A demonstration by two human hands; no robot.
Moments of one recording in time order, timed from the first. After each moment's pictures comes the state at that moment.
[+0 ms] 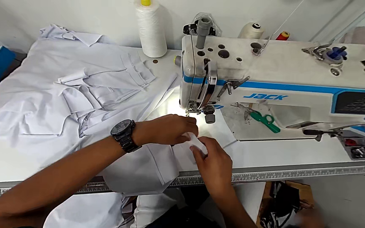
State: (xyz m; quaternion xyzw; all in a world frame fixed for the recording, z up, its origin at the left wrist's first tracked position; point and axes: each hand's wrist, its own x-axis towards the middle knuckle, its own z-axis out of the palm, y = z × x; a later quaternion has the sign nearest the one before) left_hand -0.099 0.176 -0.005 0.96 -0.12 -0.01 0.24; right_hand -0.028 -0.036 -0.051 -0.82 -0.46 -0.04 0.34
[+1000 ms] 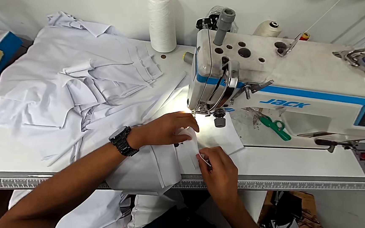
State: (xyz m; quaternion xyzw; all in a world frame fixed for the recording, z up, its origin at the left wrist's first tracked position) left_hand -0.123 0.189 -0.034 0.92 -0.10 0.17 0.34; right_hand -0.021 -0.047 -0.072 -0.76 -0.54 -0.08 0.37
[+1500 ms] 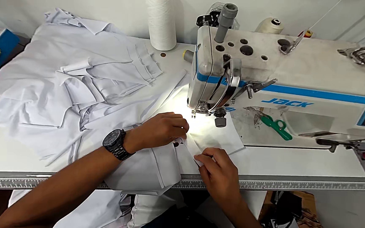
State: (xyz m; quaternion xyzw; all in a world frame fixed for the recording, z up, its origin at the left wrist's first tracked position) left_hand -0.138 0.191 -0.040 0.95 -0.14 0.21 0.19; right_hand -0.014 -0.054 -0.073 -0.71 -0.60 -0.06 0.36
